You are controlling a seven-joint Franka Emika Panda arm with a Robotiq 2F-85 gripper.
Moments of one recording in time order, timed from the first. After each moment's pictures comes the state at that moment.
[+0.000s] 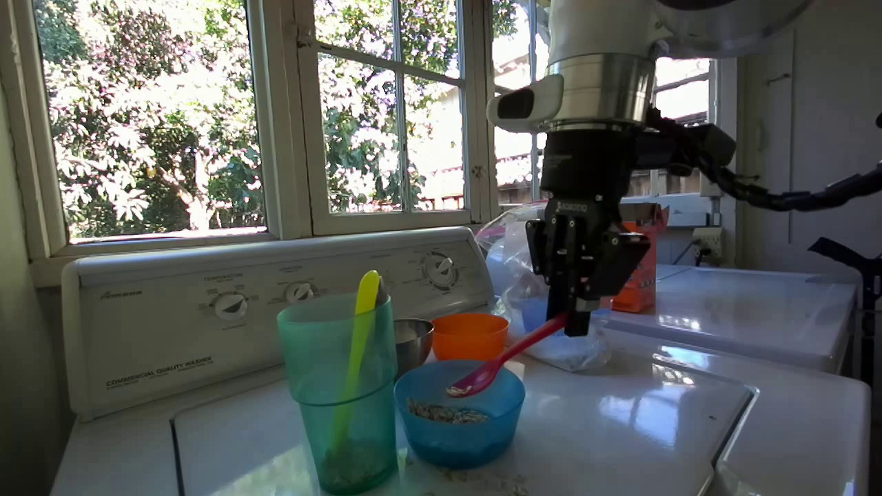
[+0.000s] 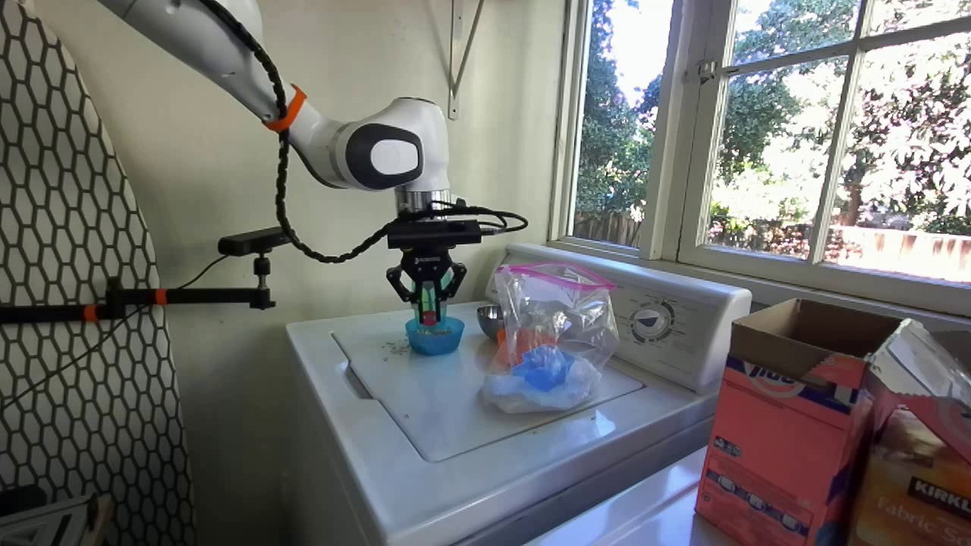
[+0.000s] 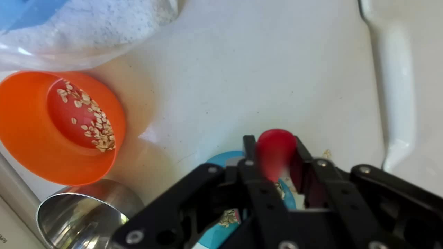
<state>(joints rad) 0.08 -0.05 0.13 -2.18 0.02 2.28 -1.04</state>
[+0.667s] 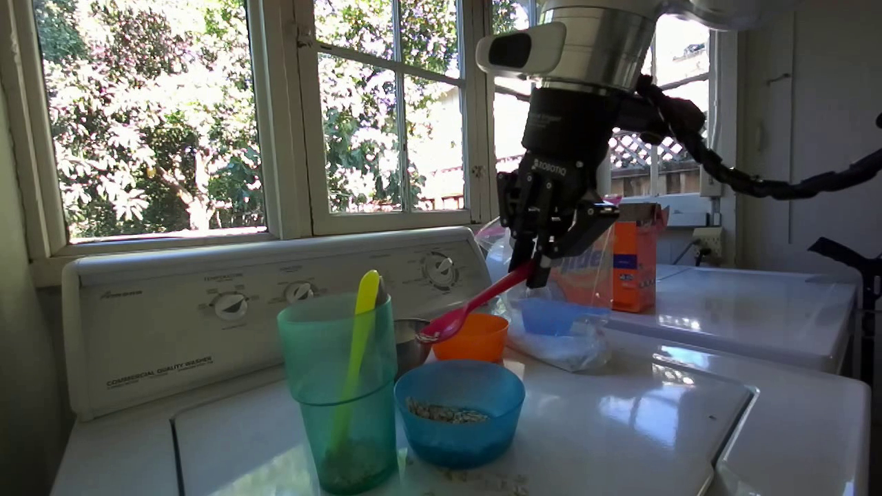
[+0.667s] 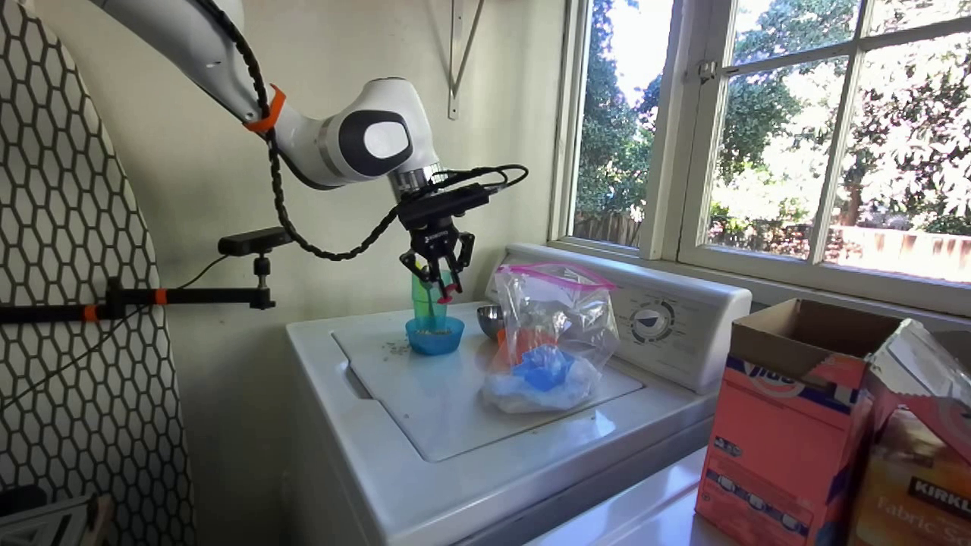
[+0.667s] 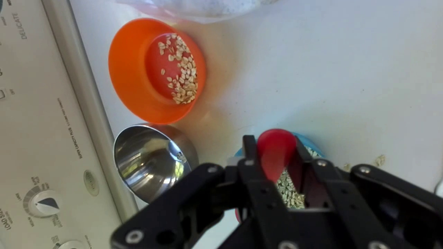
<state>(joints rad) 0.11 -0.09 0.13 -2.21 -0.16 2.47 -1.08</state>
